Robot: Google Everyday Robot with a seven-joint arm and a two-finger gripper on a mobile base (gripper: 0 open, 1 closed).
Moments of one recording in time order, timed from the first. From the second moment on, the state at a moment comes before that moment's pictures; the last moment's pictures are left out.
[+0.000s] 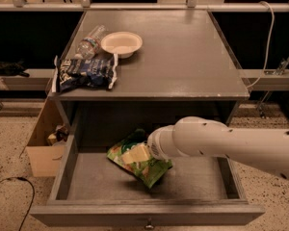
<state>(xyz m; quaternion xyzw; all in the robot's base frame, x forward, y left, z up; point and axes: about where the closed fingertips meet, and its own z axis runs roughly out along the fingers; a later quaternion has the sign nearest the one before) 0.514 0.000 0.659 -0.30 0.89 0.18 0.30</state>
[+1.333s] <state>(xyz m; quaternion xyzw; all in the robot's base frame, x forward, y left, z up) 0.499 -0.033 0.593 -0.28 0.92 0.15 0.25</state>
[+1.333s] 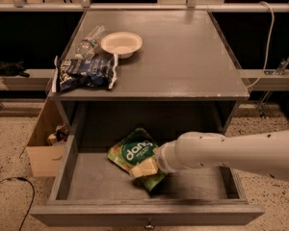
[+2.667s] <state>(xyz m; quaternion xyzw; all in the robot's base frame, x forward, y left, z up) 0.498 -0.035 0.589 -0.28 0.92 0.15 0.25</state>
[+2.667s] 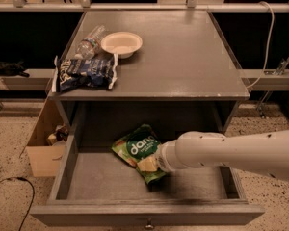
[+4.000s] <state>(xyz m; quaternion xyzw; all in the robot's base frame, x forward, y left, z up) 0.480 -0.069 0.605 -0.27 0.92 0.12 0.24</state>
